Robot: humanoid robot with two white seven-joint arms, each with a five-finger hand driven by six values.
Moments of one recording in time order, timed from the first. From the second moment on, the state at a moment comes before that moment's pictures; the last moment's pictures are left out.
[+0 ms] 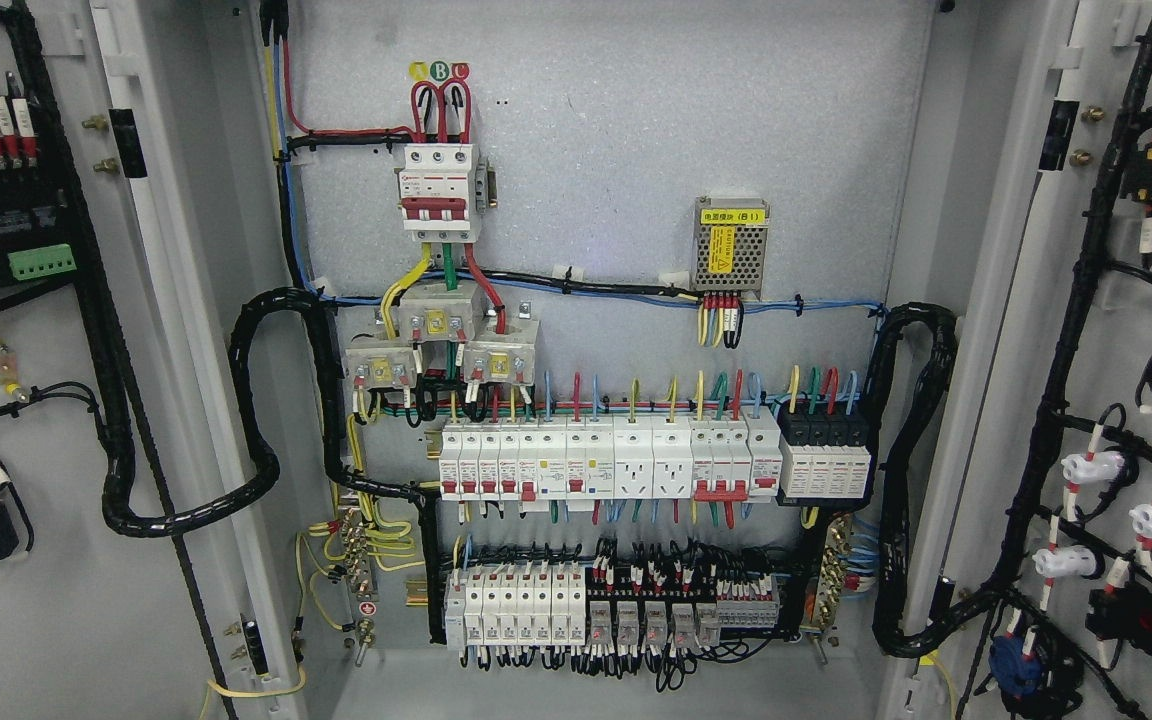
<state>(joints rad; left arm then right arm) 0.16 0.38 0.32 -1.56 0.51 -0.10 -0.45 0.30 -0.21 0.15 -1.52 -0.32 -0.57 0.30</state>
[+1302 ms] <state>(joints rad) 0.37 0.07 -0.04 -1.67 0.18 -0.23 -0.20 0.26 -0.07 0.27 -1.52 -0.25 -0.53 0.23</state>
